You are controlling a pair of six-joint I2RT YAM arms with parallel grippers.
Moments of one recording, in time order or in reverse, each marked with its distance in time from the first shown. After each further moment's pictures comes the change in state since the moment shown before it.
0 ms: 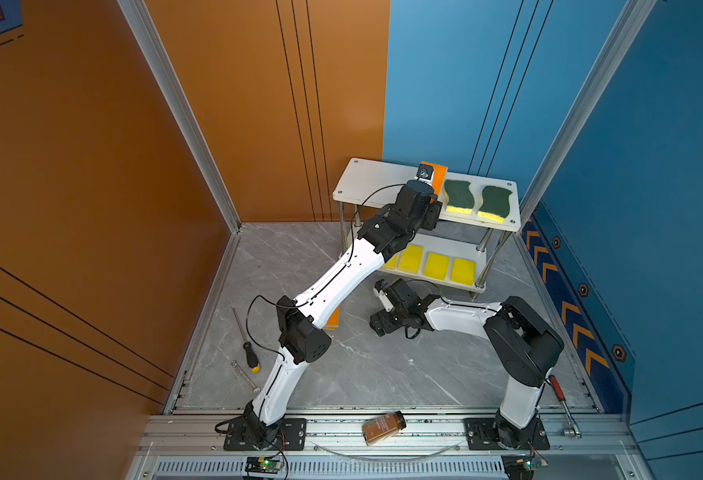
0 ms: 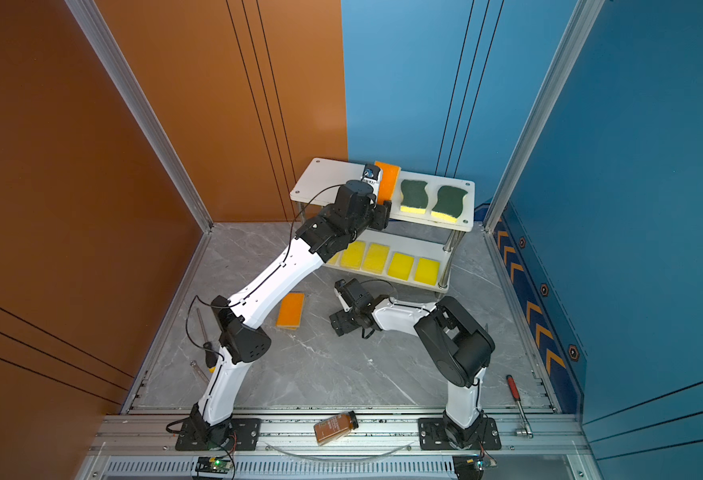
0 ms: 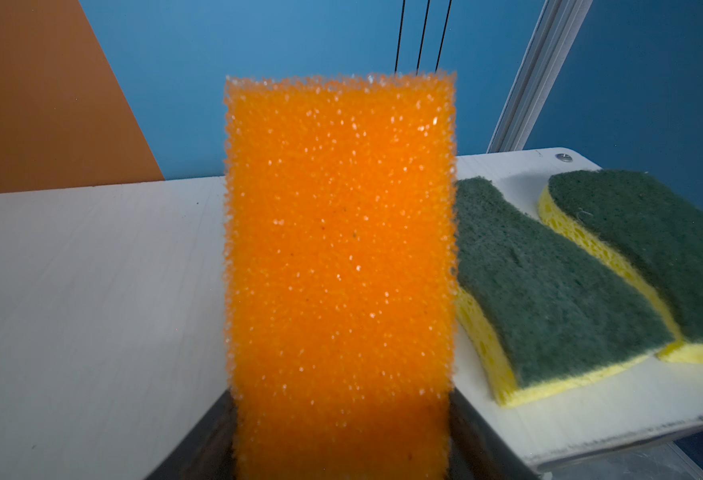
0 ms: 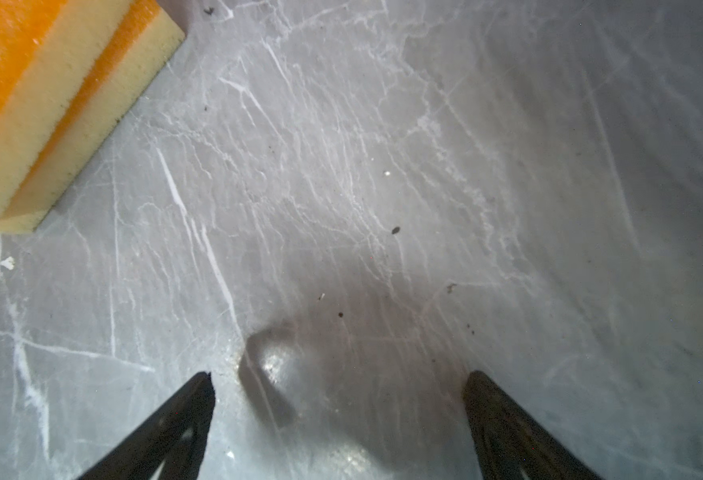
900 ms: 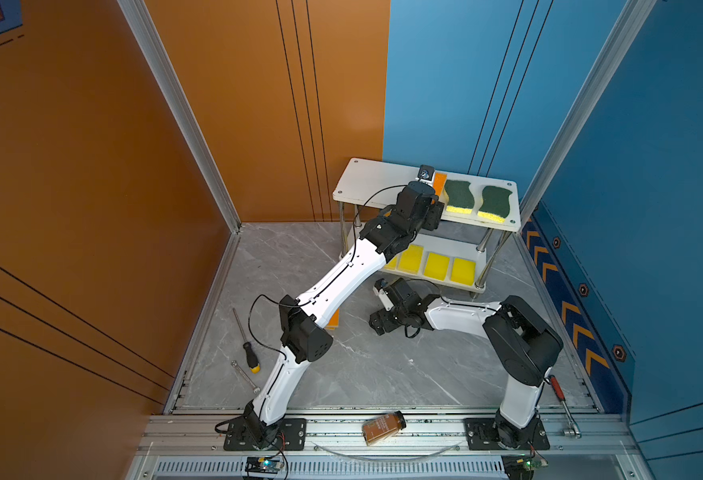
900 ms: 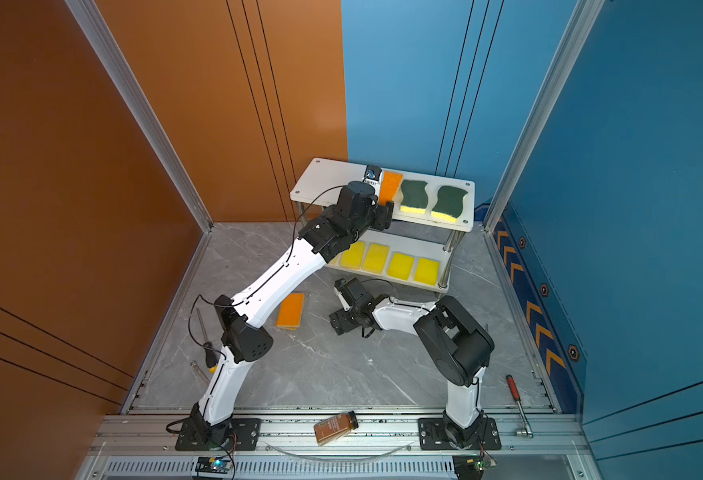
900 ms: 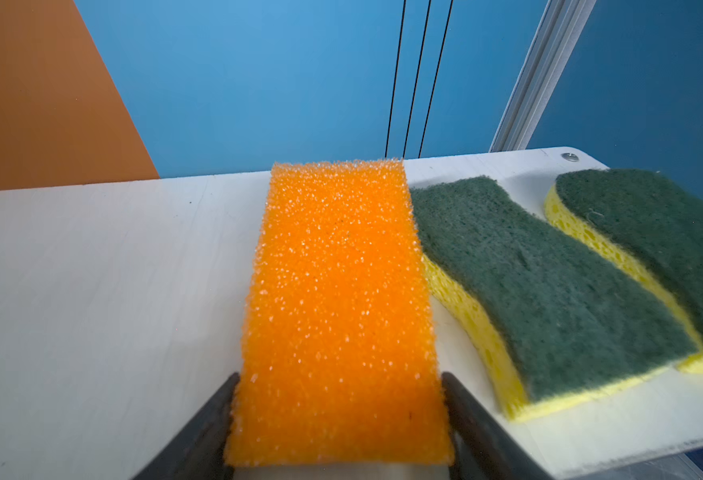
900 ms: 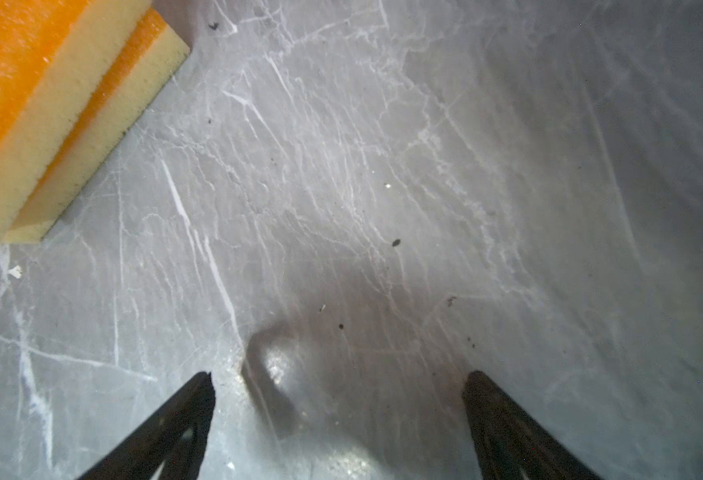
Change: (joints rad) left arm 0.000 0.018 0.006 0.016 -0.001 -0.001; right arm -0.010 0.006 0.001 0.018 -0.014 -0.003
